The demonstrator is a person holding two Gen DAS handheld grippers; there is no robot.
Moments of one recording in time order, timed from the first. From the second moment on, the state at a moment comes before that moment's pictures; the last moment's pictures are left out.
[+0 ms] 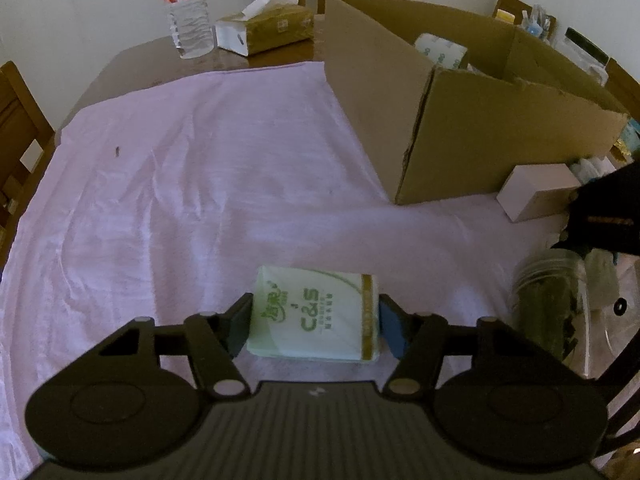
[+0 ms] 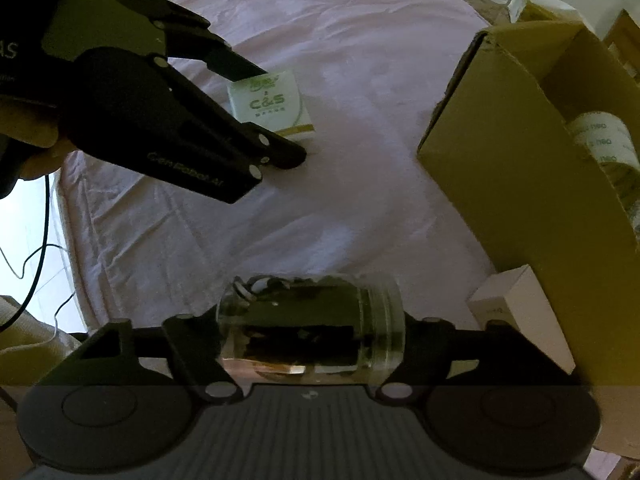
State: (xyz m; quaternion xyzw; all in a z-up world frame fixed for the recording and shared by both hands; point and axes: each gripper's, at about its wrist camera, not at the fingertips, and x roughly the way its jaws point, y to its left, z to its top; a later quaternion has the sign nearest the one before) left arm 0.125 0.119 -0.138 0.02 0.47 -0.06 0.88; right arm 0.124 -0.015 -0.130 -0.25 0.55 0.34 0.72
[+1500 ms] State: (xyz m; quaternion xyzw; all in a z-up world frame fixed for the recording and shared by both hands) left arm 0.218 0.015 -0.007 0.06 0.37 -0.19 0.91; right arm 0.207 -0.162 0.003 -0.15 0.44 0.17 0.87
